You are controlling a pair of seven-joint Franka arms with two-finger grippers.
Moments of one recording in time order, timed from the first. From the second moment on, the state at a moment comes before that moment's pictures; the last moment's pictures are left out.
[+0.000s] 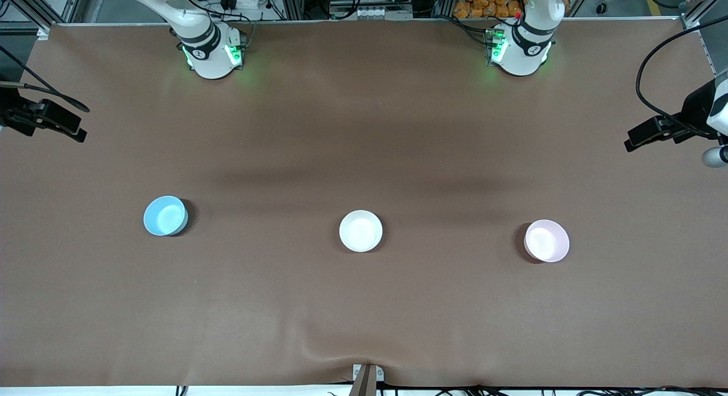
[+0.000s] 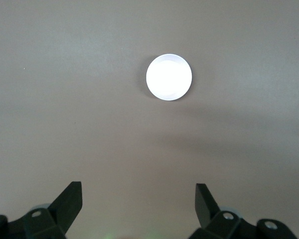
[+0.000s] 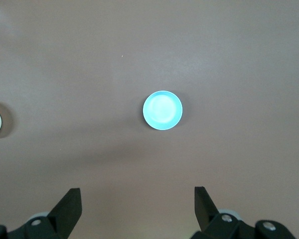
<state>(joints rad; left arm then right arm) 0.14 0.01 -0.15 -1.61 -0.01 1.57 -0.18 0.00 0.03 -0.01 -1.44 -0.01 1.45 0.13</state>
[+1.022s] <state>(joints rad) 0.14 0.06 -0.15 -1.58 -0.01 1.58 -0.13 0.00 0.03 -0.01 -1.44 0.00 1.45 0.13</state>
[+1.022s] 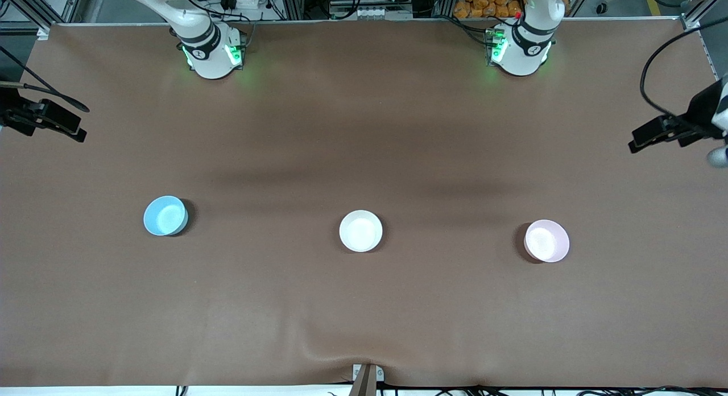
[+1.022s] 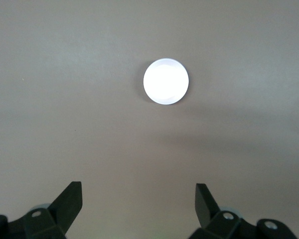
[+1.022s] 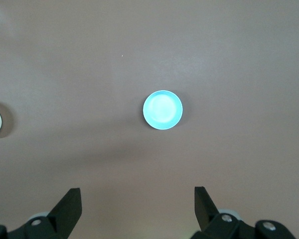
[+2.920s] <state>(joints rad) 0.19 0.69 -0.15 -1.61 0.02 2.11 -0.12 -0.01 0.04 -0.02 -1.44 0.00 1.45 0.13</state>
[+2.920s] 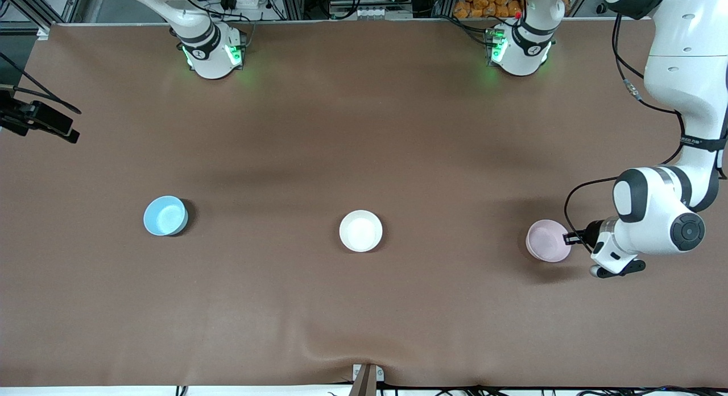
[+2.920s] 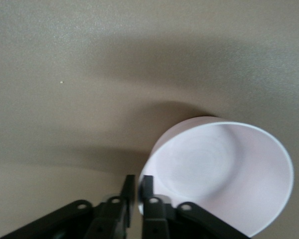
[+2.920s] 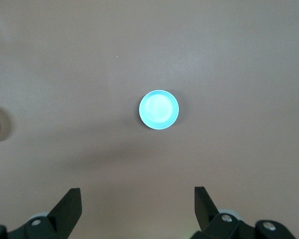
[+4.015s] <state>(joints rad) 0.17 0.59 -0.43 -1.57 0.00 2.09 -0.20 -0.02 0.04 -0.02 -1.44 0.02 1.45 0.13</state>
